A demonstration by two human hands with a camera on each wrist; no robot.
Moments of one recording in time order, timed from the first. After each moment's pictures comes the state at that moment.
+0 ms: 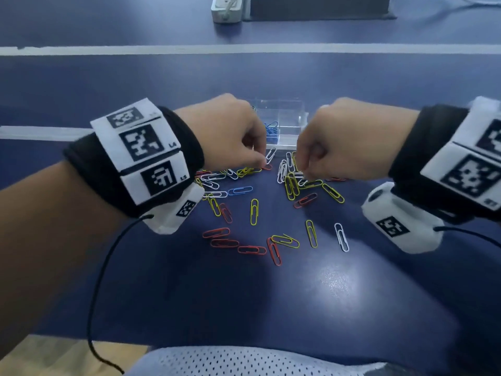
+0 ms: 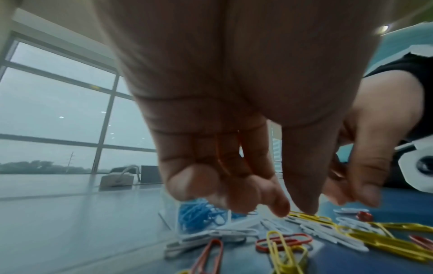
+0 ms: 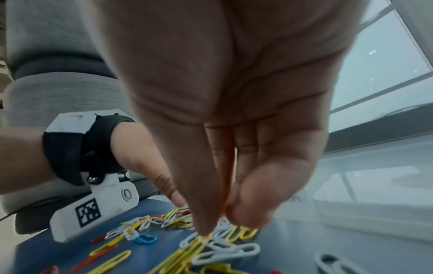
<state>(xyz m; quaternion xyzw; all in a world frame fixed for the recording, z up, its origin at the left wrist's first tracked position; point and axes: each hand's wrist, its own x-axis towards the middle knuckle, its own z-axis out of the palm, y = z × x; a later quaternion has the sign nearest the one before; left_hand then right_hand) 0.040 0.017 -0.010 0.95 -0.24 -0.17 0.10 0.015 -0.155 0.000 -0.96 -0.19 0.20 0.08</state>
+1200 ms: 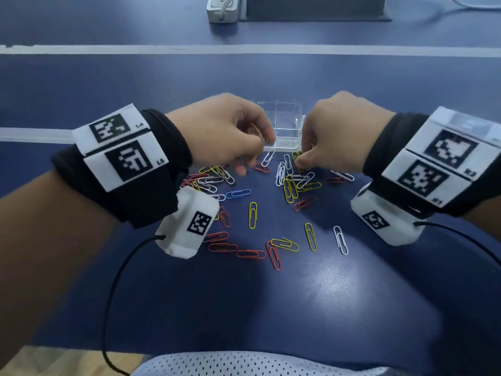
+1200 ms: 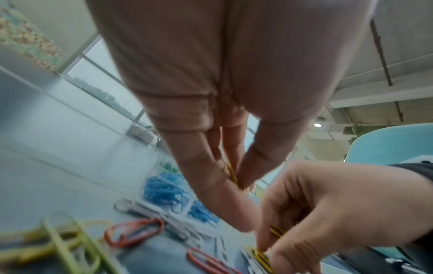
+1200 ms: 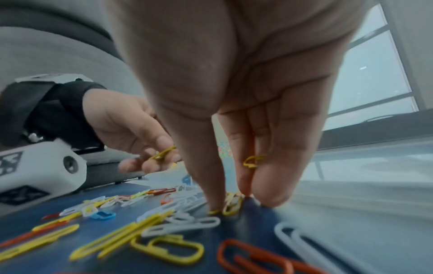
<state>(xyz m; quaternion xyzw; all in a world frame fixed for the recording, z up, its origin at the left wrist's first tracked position) 0.042 0.018 -0.015 0.88 -0.14 -0.27 0.36 0.031 -0.149 -0.017 -0.98 -0.09 0.14 0.06</state>
